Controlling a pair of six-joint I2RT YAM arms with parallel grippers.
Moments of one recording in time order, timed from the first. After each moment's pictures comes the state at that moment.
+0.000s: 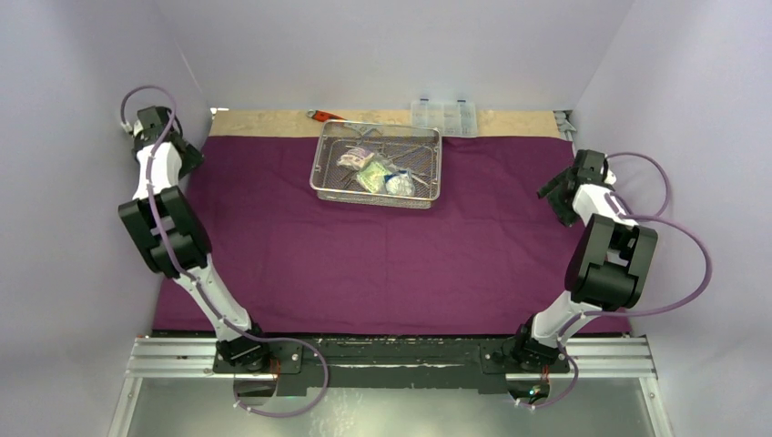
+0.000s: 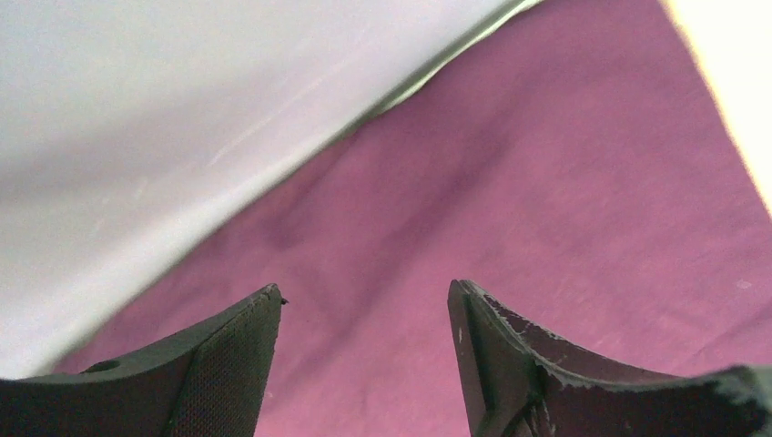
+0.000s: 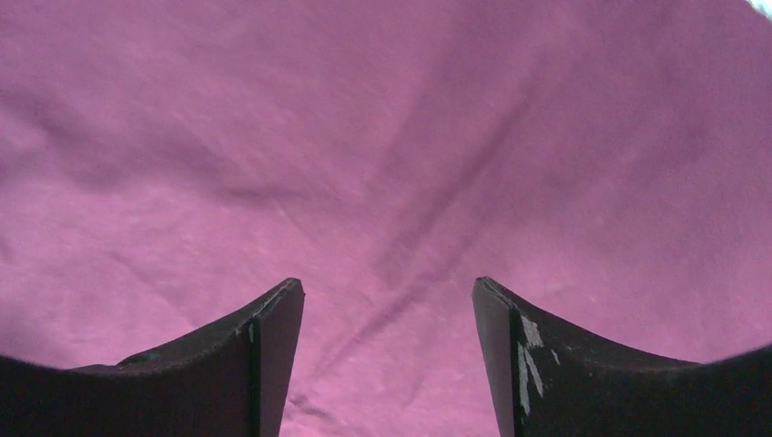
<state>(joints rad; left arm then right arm) 0.44 2.02 1.73 -0.60 -0.23 -0.41 -0.34 1.67 1.10 -0.37 0.10 0.61</state>
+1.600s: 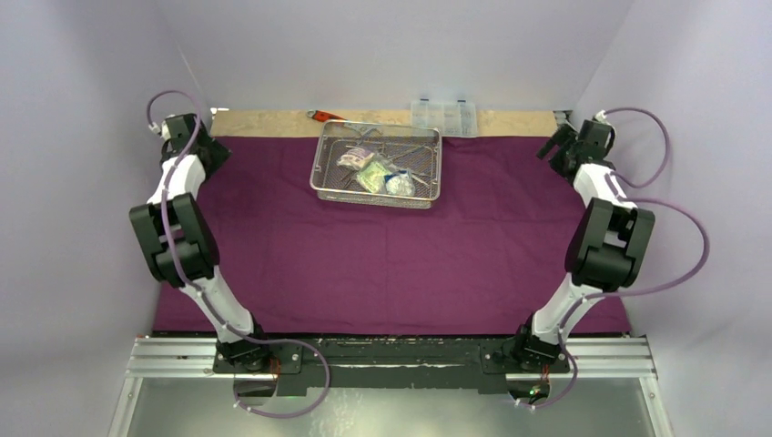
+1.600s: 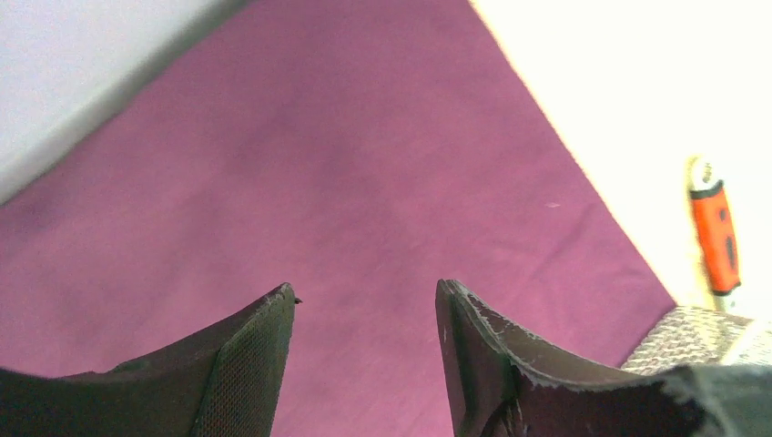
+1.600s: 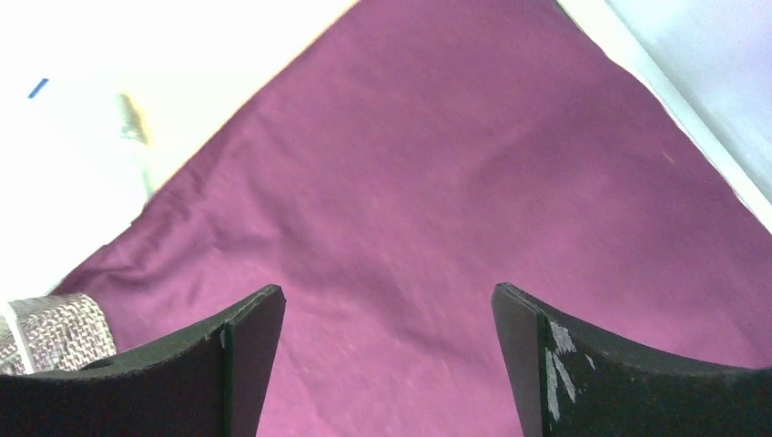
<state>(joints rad) 0.35 1.80 1.37 -0.33 -0.11 -0.56 -0.32 1.77 1.28 -0.19 0.00 0.46</state>
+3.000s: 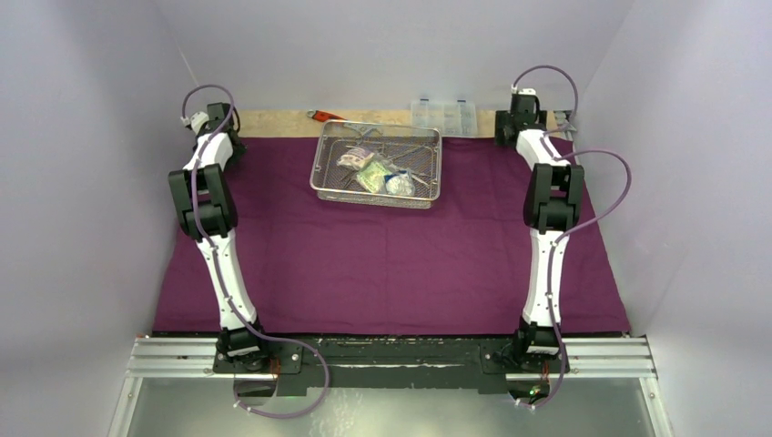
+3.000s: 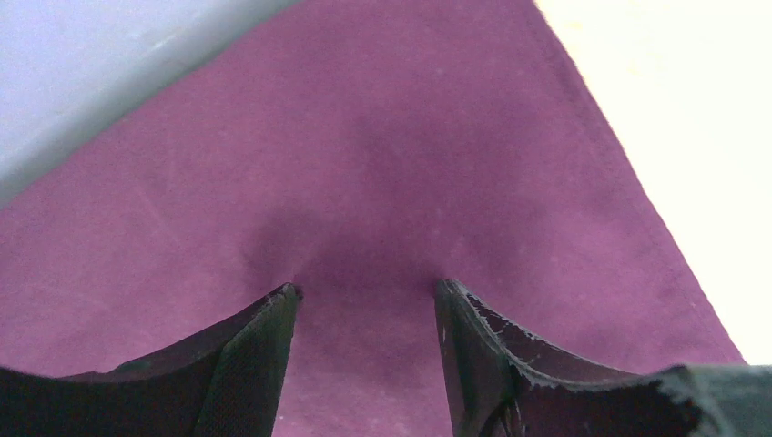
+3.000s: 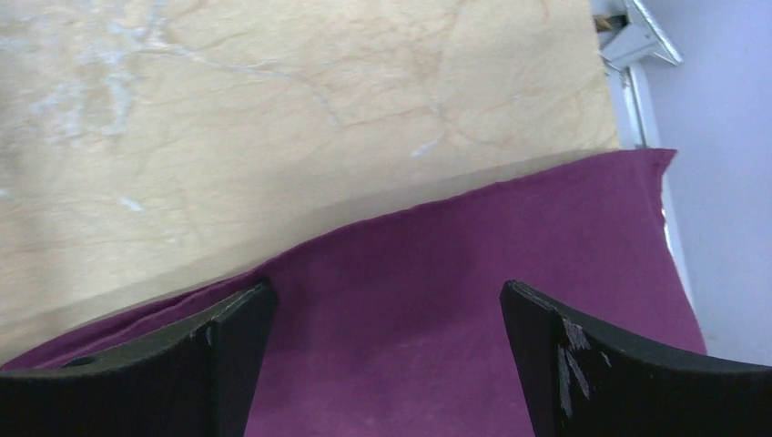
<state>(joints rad) 0.23 2.40 1.96 -0.49 -0.42 -0.62 -0.04 2.50 2.09 -0.29 0.36 -0.07</state>
